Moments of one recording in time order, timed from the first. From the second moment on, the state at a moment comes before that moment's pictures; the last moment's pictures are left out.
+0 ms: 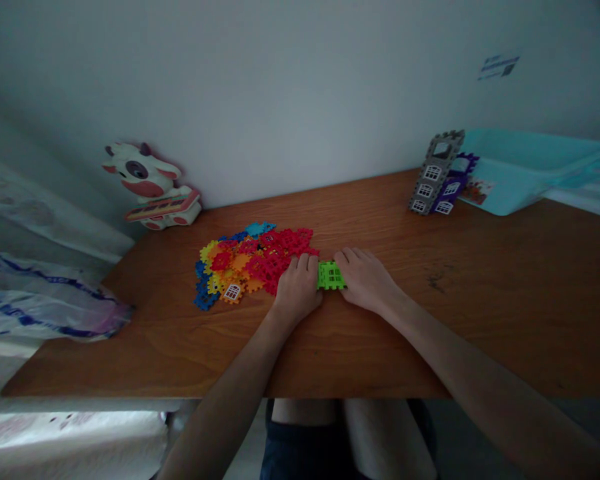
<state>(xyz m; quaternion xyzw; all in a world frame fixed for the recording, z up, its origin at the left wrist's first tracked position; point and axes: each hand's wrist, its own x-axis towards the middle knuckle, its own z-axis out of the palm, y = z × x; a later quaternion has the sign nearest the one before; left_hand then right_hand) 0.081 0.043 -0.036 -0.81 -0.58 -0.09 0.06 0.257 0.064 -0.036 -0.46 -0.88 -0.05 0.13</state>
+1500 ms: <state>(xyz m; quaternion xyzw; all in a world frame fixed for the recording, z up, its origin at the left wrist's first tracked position) 0.064 0.053 -0.057 -0.81 -0.50 -0.30 -0.04 0.261 0.074 -0.042 -0.41 -0.70 0.47 0.34</state>
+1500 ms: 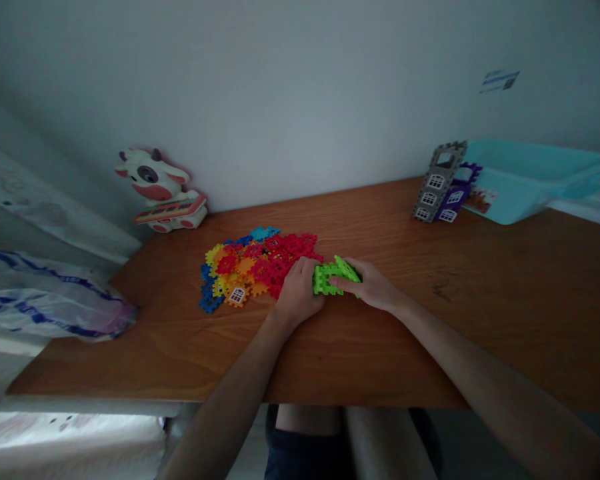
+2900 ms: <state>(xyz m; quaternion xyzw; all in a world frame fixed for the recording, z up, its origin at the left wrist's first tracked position) 0.057 0.055 -0.046 -0.78 -0.54 -0.26 -0.15 0.275 0.076 -0.045 -0.38 -0.80 0.30 0.35</state>
